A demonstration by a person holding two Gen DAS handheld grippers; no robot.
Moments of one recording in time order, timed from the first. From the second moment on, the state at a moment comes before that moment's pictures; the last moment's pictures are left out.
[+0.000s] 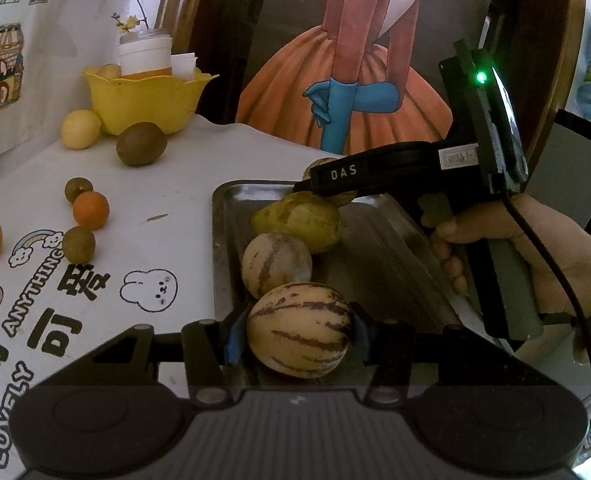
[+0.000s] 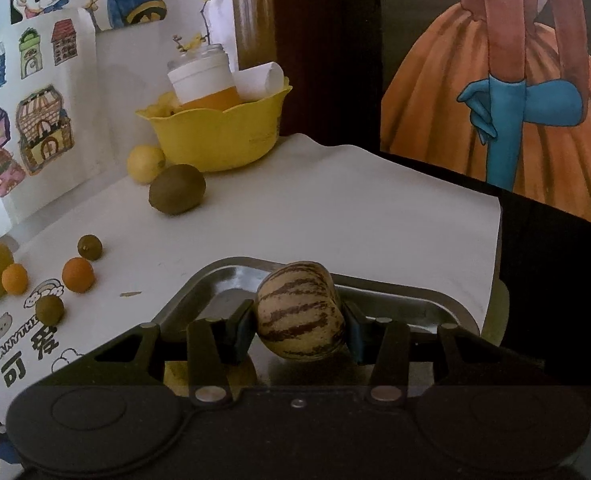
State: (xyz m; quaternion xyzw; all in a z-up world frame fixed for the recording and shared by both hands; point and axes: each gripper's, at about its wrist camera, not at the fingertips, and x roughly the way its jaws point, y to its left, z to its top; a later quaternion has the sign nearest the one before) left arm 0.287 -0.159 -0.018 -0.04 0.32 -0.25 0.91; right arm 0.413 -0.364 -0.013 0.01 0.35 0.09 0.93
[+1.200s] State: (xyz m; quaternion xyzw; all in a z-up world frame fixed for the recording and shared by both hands) left arm 0.267 -0.146 0.006 -0.07 0.31 -0.21 0.92; right arm 0.360 -0.379 0.009 0.05 0.33 0.07 0.94
